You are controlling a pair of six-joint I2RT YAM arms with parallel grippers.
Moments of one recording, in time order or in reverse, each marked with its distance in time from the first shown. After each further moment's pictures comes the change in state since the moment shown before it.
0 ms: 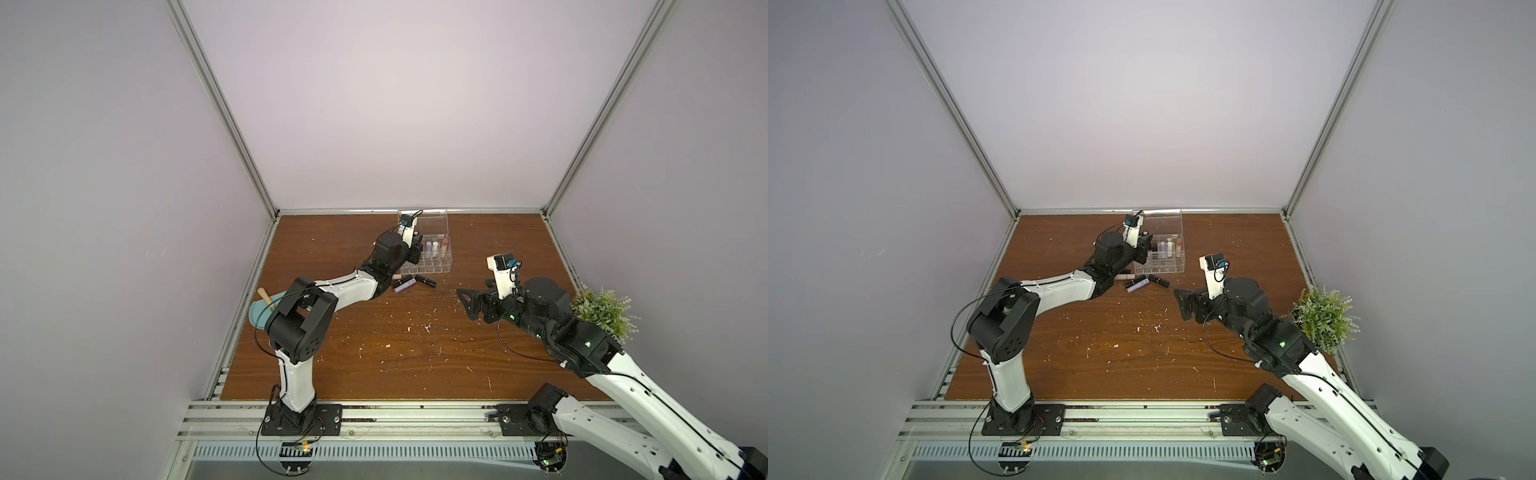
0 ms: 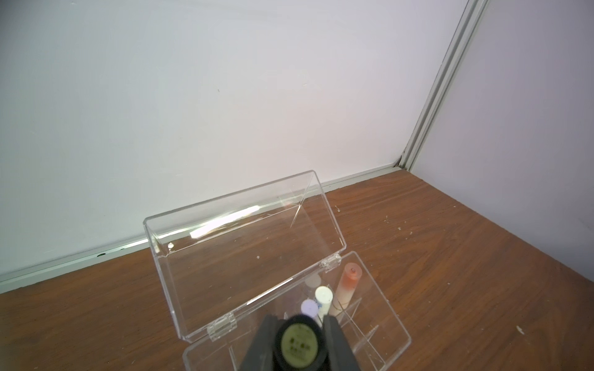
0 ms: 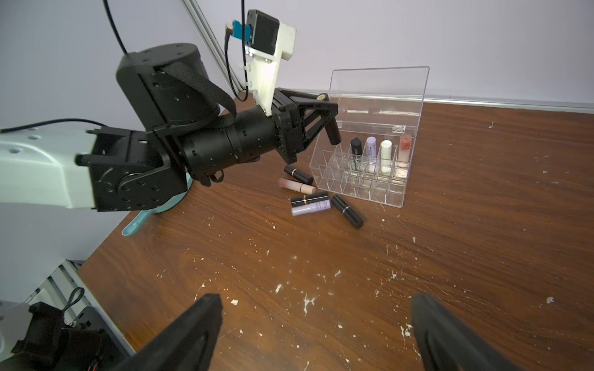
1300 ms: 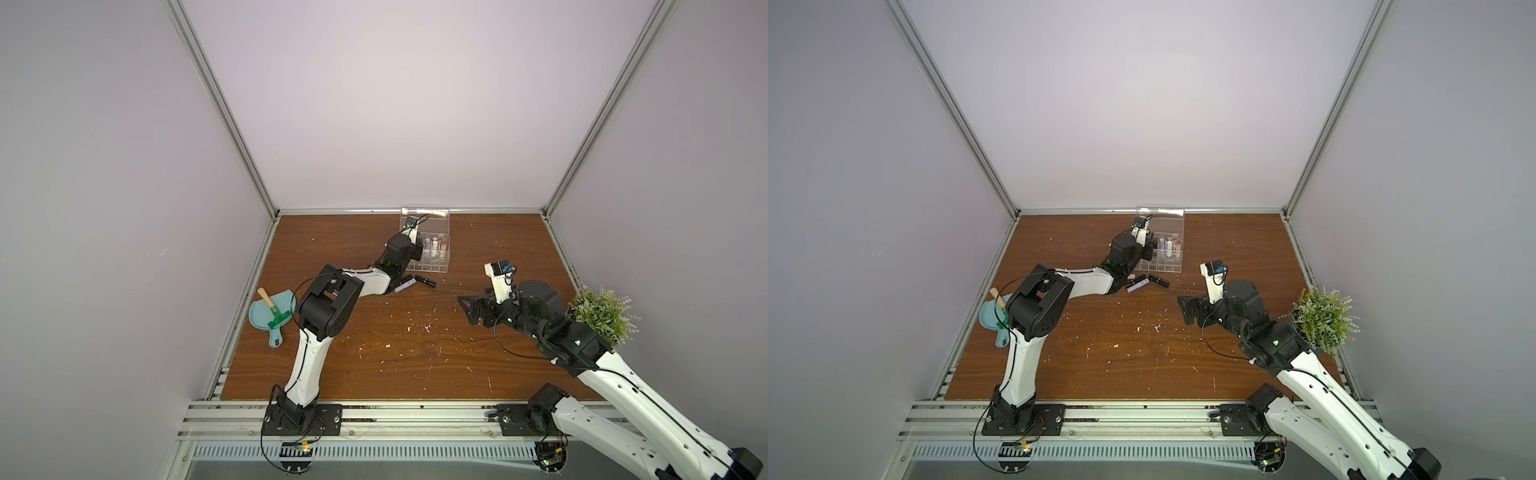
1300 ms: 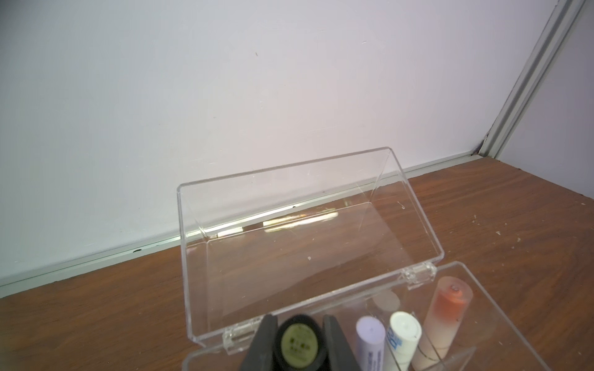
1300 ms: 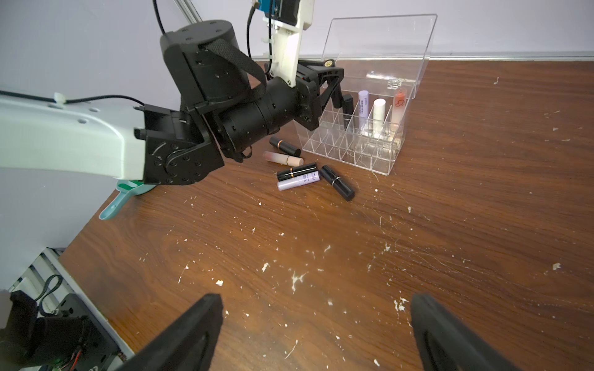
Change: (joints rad) left arm 0.007 0.270 0.164 0.119 -0.159 0.062; right arm -0.068 0.001 -0.085 0.005 -0.069 0.001
